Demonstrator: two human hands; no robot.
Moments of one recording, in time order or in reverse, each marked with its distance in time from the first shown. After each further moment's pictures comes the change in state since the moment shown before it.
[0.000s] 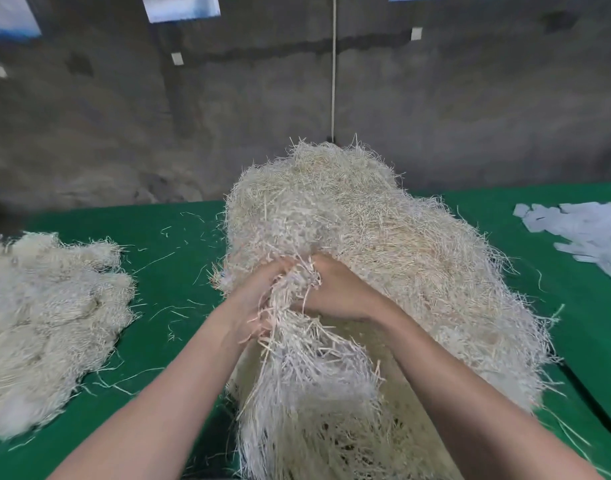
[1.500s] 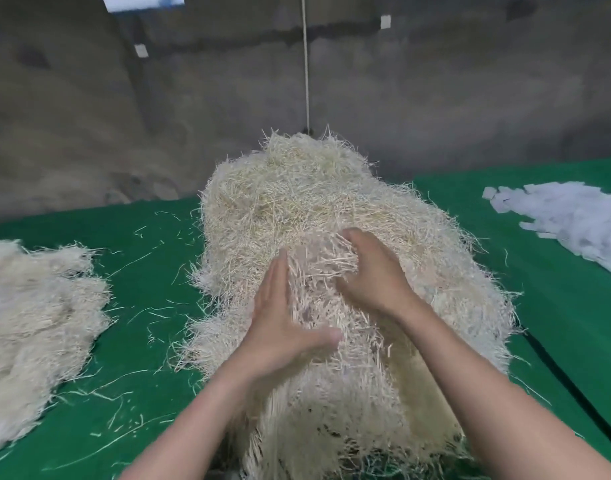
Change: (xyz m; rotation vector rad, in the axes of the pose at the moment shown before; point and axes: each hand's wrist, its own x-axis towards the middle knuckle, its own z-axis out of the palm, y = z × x) left_hand -0.022 -0.064 0.021 0.857 0.030 0.406; right_hand -0.035 0.049 -0.033 -0.292 0.501 0.117
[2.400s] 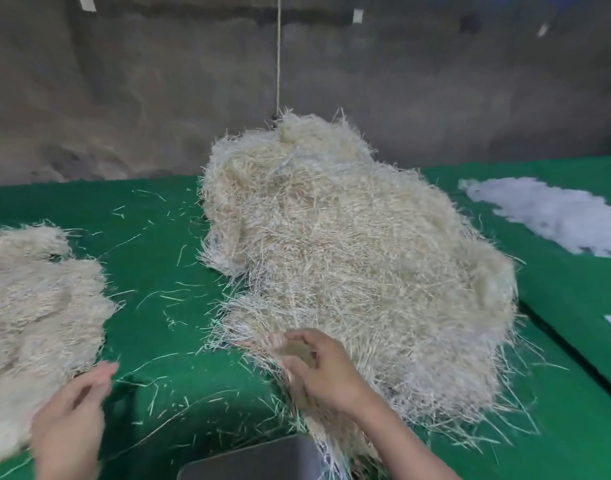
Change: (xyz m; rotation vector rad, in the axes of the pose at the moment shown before) left_hand -0.120 -0.206 -0.208 -0.220 0.641 -0.406; right_hand -0.114 -0.100 0.176 0.229 -0.291 0.222
